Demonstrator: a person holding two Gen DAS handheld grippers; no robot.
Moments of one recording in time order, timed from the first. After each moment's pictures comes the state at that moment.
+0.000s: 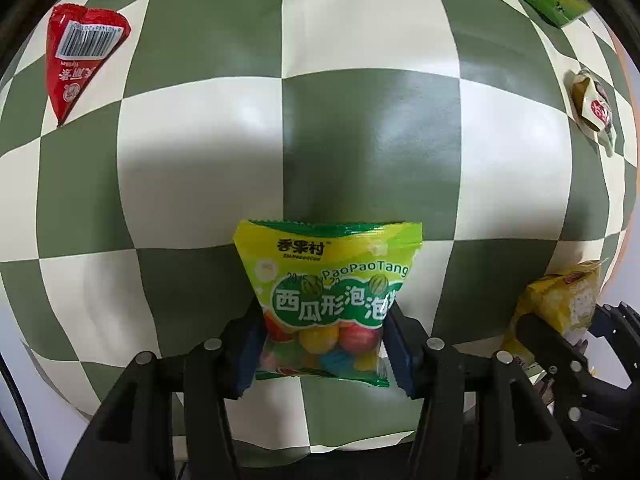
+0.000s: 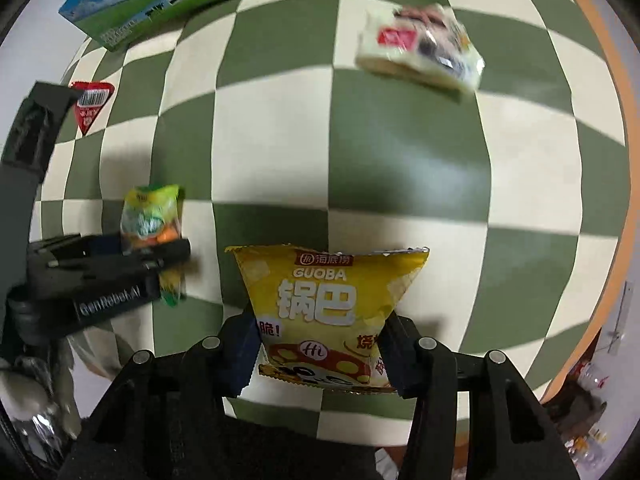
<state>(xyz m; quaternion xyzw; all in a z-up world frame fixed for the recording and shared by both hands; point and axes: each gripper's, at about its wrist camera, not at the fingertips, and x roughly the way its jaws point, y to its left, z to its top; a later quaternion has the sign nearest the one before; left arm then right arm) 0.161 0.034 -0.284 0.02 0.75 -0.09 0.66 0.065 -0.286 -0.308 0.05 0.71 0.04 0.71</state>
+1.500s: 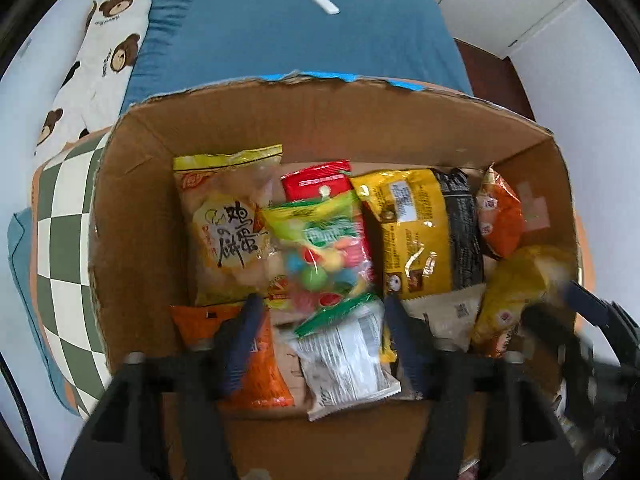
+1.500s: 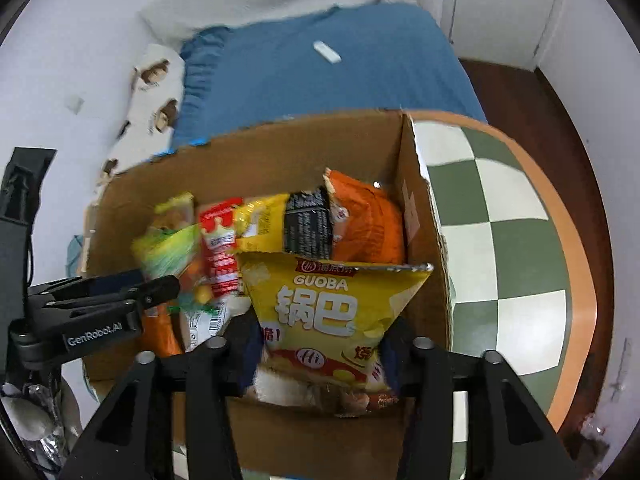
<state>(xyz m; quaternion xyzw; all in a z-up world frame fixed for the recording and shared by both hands) 0.490 0.005 -0.150 -0.01 0.70 -0.09 0.71 0.403 -0.341 -0.187 0.10 0.64 0.02 0.76</state>
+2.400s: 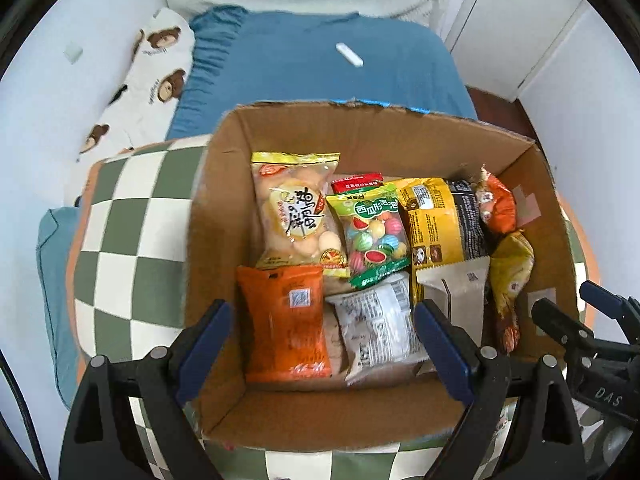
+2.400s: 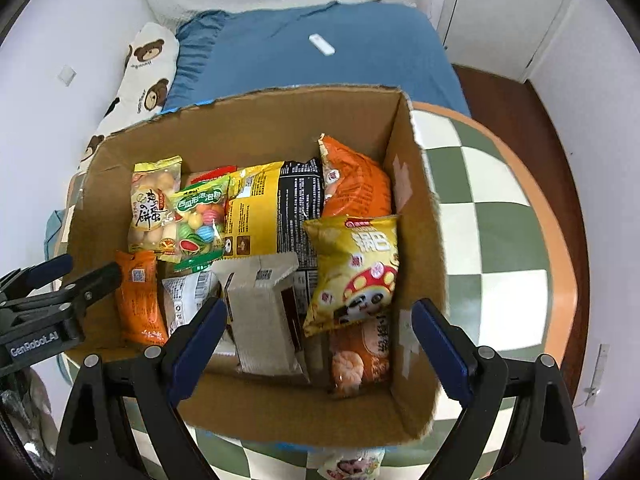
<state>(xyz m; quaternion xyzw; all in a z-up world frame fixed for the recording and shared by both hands) 0.413 0.042 -0.102 0.00 0.61 -0.05 0.79 0.352 -0.326 -0.171 0.04 0.61 0.00 0.79</state>
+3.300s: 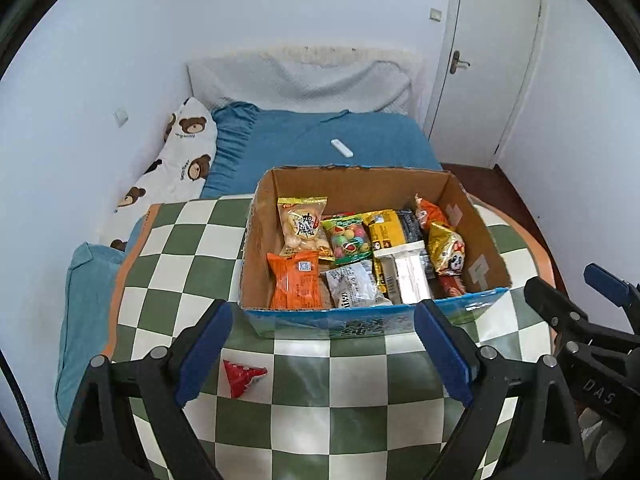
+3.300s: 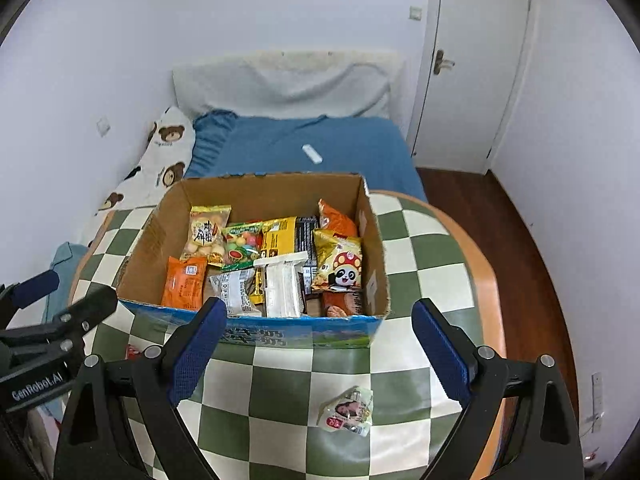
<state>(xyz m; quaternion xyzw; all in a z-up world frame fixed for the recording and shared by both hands) 0.242 0.047 -0.002 0.01 0.44 -0.06 0.89 0.169 -0.299 -0.059 0.01 0.42 -0.03 0.91</state>
